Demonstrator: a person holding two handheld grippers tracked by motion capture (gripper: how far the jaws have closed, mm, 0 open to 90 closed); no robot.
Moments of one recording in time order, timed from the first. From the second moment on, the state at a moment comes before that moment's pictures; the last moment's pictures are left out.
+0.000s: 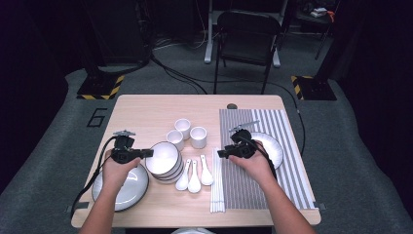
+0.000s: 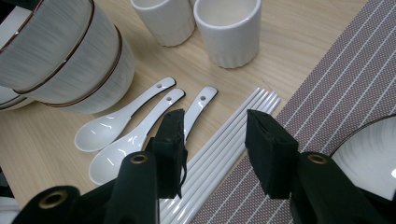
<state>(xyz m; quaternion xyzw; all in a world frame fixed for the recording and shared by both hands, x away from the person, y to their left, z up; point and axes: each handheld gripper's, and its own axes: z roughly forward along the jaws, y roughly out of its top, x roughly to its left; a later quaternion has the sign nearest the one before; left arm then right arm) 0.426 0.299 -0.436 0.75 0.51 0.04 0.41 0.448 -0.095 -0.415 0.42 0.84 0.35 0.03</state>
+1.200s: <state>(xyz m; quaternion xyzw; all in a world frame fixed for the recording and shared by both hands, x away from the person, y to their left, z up) 0.418 0.298 -0.437 0.76 0.51 0.06 0.40 0.451 -0.050 -0.401 0.37 0.86 0.36 0.03</state>
